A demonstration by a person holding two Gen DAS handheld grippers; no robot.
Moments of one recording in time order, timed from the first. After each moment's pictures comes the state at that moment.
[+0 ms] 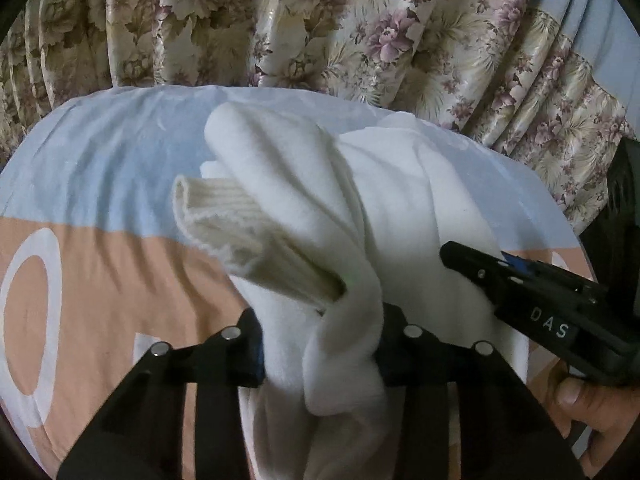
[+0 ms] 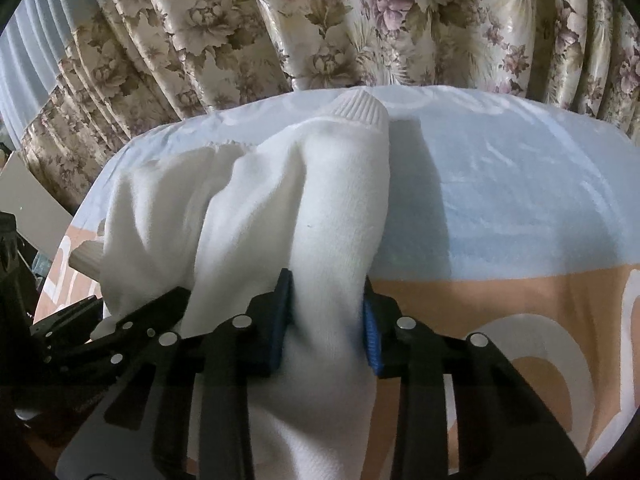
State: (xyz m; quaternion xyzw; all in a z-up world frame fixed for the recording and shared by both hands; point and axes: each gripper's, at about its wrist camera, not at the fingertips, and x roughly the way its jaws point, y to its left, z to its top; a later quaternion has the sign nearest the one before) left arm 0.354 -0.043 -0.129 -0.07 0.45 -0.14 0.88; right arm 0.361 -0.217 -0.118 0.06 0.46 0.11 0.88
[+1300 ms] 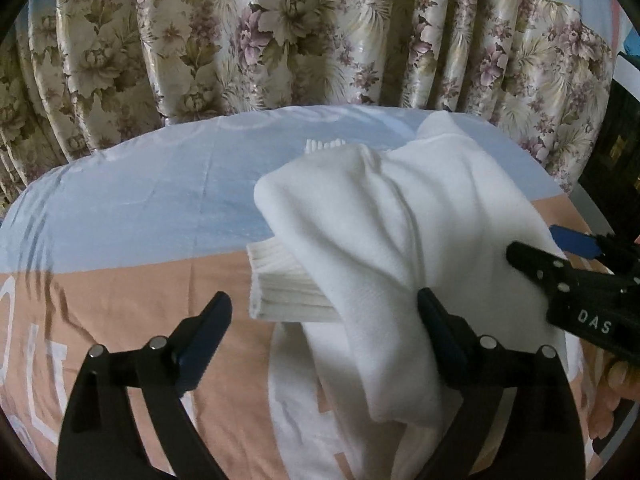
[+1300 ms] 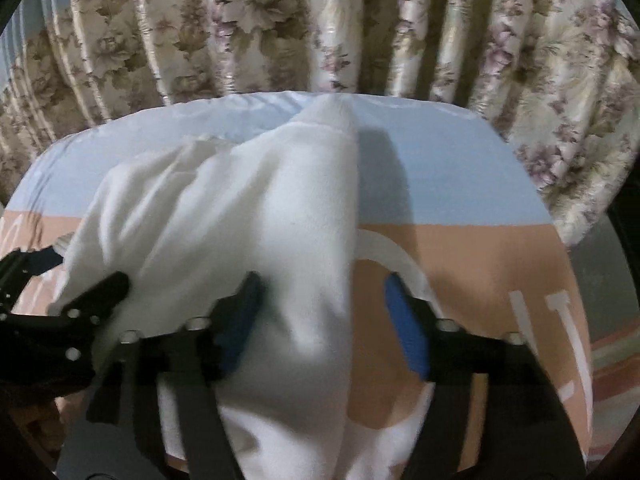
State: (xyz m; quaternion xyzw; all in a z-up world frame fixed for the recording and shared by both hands) left arm 0.328 -0.247 -0.116 0.04 0.42 -0.15 0.90; right arm 0.290 -0.438 -0.106 0.01 0.44 -0.02 0.90
